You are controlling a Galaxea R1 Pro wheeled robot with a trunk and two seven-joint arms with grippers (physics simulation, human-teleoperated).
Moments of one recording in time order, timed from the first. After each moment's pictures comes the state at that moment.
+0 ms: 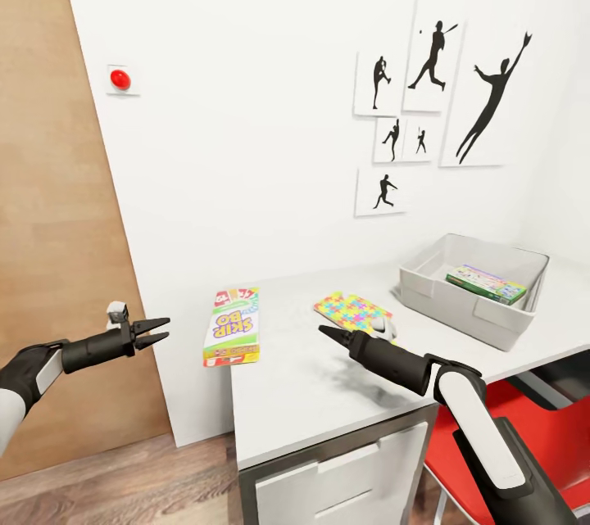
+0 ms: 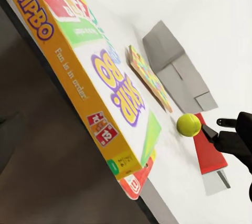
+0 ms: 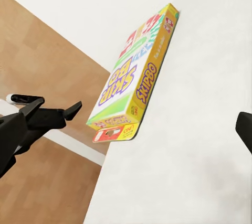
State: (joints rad) left arm -0.92 0.45 0.15 -0.26 0.19 0.63 -1.43; right arm -0.37 -0.14 0.17 -1.59 -1.12 0.82 0.05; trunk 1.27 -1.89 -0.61
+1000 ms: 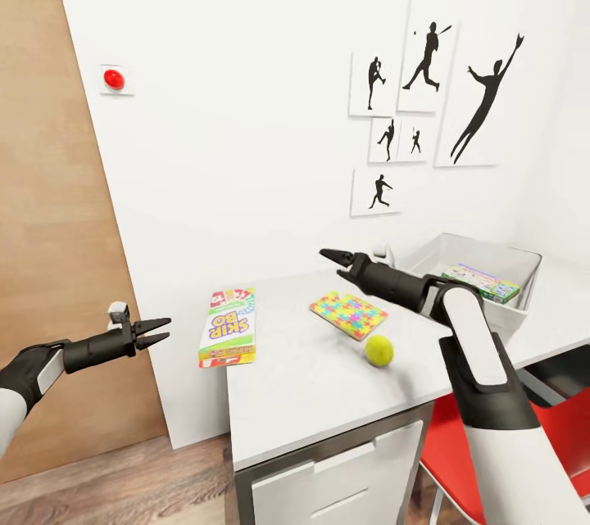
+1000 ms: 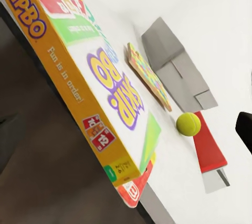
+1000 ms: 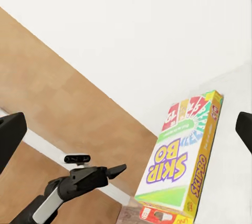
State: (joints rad) left arm -0.92 0.45 0.15 -0.26 0.19 0.63 -1.43; right arm -0.69 -0.04 0.05 -1.55 -1.26 0.97 -0.16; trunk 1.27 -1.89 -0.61
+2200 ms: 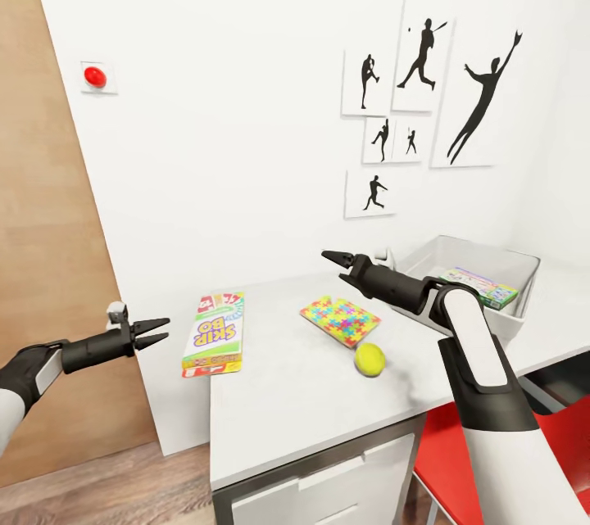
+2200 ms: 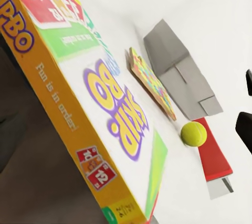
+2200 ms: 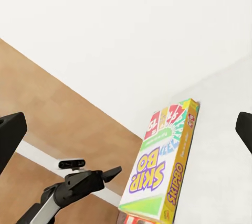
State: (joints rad) left arm -0.92 0.45 0.15 -0.26 0.19 0.63 -1.42; right arm -0.69 -0.03 0.05 -1.55 -1.30 0.95 -0.23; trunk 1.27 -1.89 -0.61
